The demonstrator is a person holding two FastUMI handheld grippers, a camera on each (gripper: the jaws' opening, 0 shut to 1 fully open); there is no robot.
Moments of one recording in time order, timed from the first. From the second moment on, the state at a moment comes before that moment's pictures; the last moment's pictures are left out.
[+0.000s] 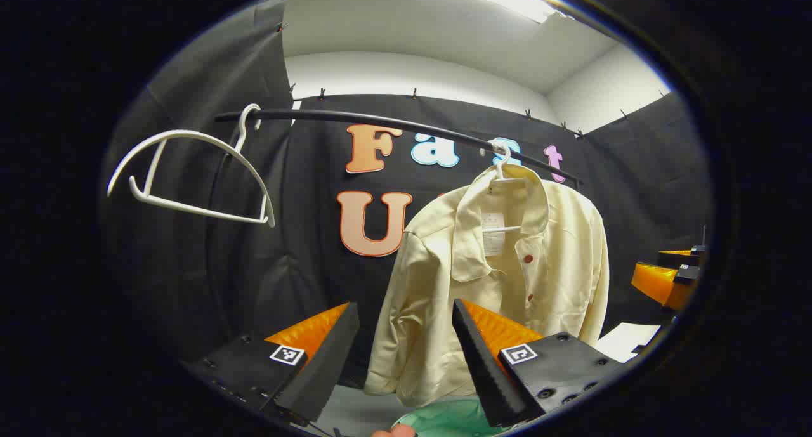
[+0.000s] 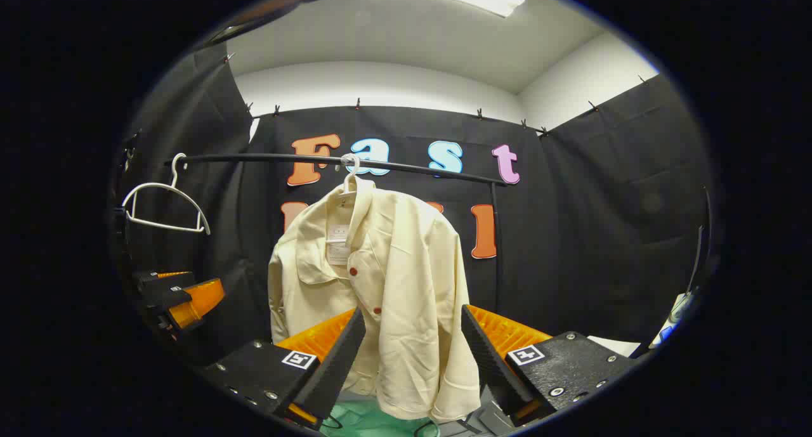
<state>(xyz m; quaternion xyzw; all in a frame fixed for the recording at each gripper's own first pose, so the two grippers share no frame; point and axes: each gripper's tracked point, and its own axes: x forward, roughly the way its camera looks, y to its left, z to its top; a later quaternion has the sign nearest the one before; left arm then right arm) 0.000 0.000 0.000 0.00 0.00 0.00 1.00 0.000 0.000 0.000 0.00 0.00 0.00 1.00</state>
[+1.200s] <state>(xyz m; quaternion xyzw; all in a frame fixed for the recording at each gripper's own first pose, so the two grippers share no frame) 0.000 0.014 -0.018 -0.01 0.02 -0.02 1.00 -0.016 0.023 -0.031 -0.01 0.04 -0.02 1.00</state>
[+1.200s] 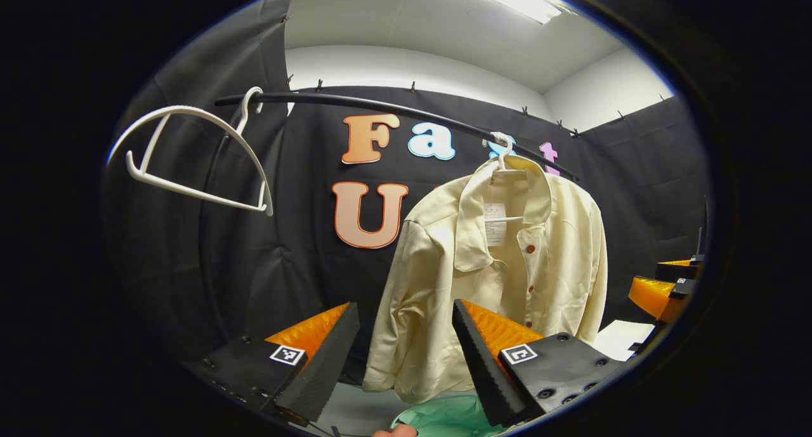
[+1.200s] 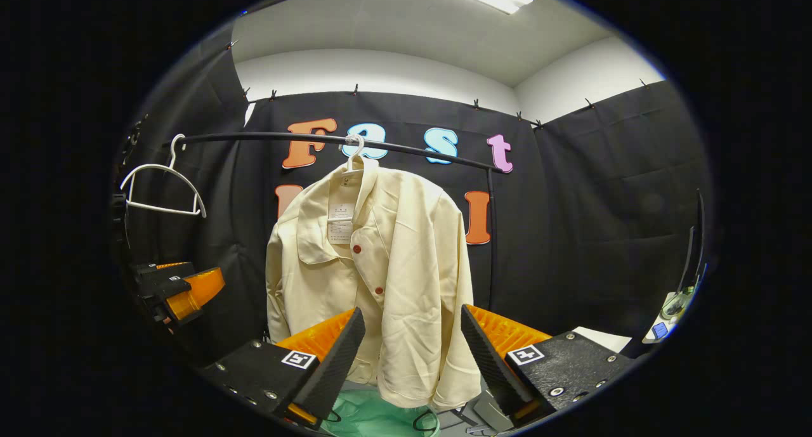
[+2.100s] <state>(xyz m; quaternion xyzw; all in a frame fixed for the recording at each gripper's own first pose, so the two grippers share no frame) 0.097 -0.068 -0.049 -0.06 0.03 -0.17 0.98 0.072 0.054 -0.050 -0.03 0.03 -0.04 1.00</state>
